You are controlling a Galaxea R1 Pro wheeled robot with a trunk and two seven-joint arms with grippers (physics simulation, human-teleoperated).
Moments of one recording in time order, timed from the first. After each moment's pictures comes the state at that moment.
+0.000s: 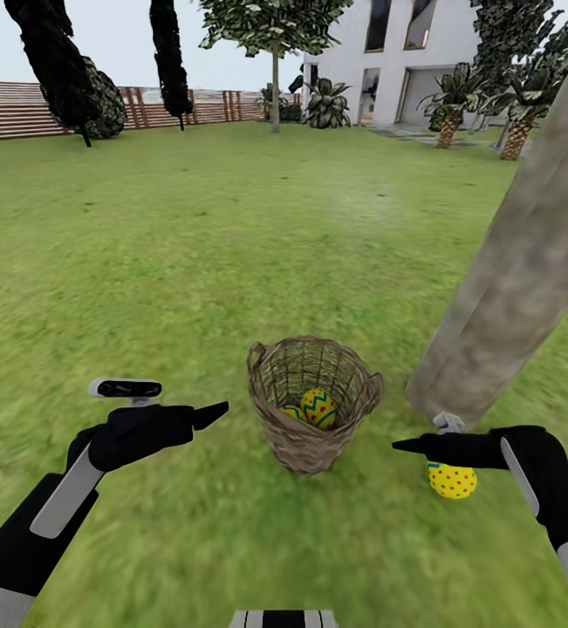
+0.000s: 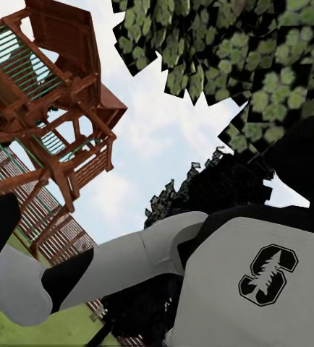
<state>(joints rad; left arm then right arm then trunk) -0.52 0.30 -0.25 -1.44 1.16 0.93 -1.35 -0.63 -0.35 -0.10 -1.03 -0.04 0.97 0.93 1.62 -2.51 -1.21</state>
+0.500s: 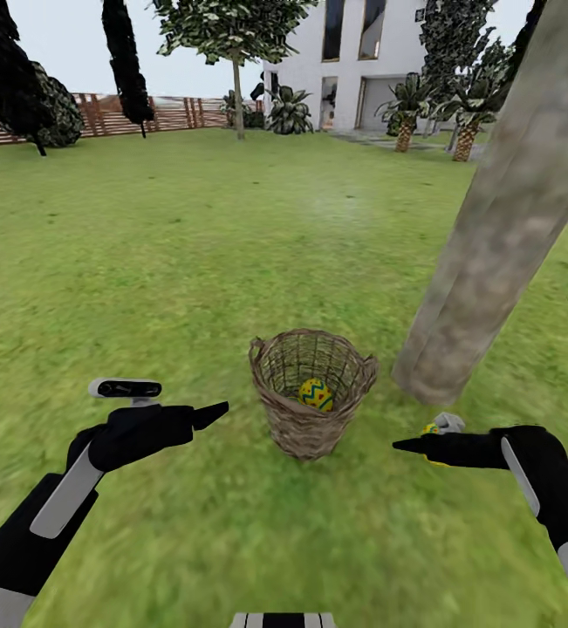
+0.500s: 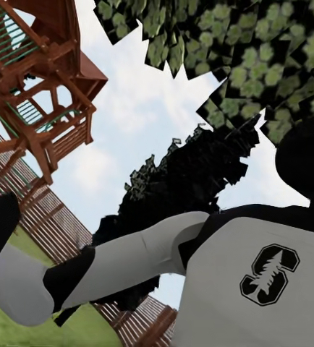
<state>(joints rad) -0.52 0.30 -0.25 -1.44 1.16 0.92 -1.35 -0.63 -0.35 -0.10 -1.03 -0.05 0.97 0.93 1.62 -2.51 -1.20</state>
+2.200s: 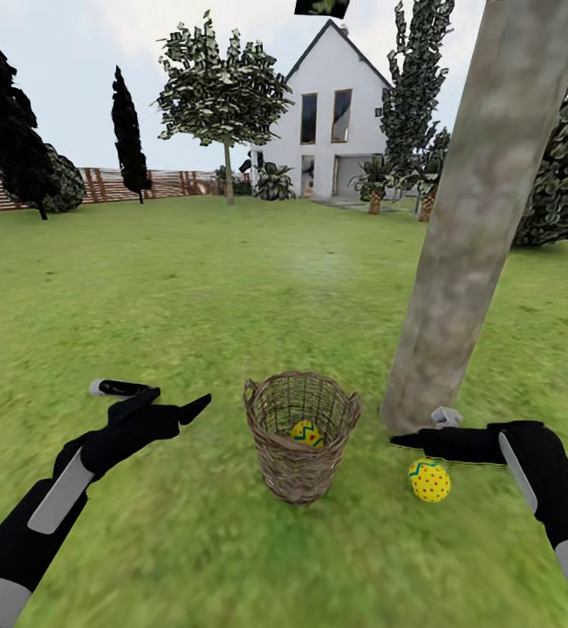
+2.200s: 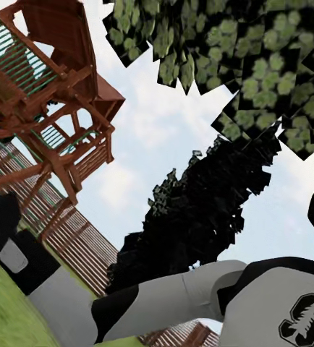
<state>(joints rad) -0.52 0.30 -0.15 -1.24 1.15 0.92 -1.34 -0.63 -0.34 -0.10 -1.08 -0.04 0.98 0.92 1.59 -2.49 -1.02</state>
